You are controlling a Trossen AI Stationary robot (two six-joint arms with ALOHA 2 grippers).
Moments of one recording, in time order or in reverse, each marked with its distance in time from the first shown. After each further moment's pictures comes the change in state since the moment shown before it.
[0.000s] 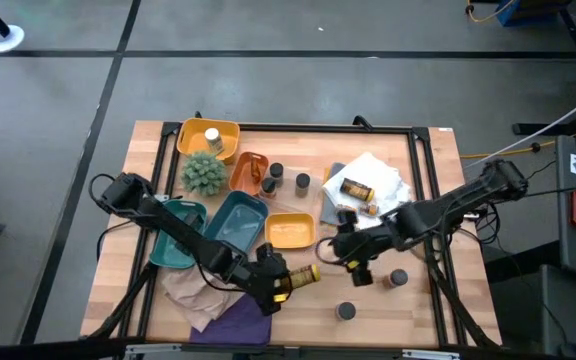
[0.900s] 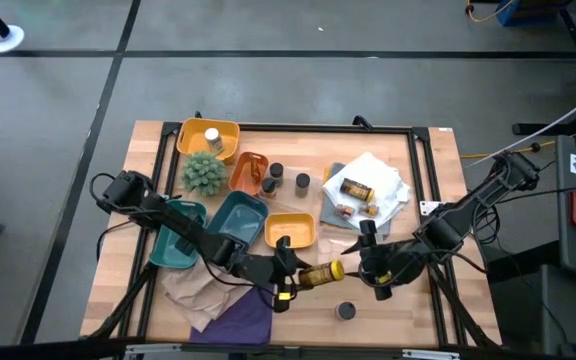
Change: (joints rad) left arm 0.052 -0.002 0.000 0.348 0.001 0.299; right arm 0.217 -0.175 -0.208 0.221 0.264 0.031
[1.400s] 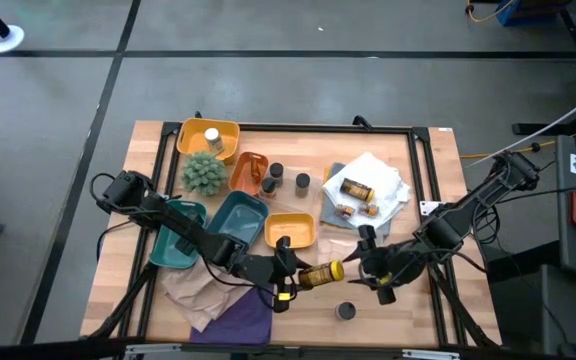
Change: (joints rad) left arm -0.002 0.000 0.000 -0.006 0.001 0.003; right arm 0.000 0.000 0.000 0.022 -0.105 0.062
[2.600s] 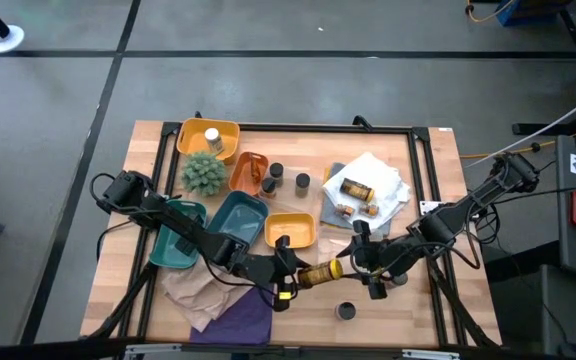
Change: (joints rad) left arm 0.000 0.000 -0.001 -0.021 0.002 -0.005; right arm -0.073 0.019 0.002 0.046 -0.020 0.024
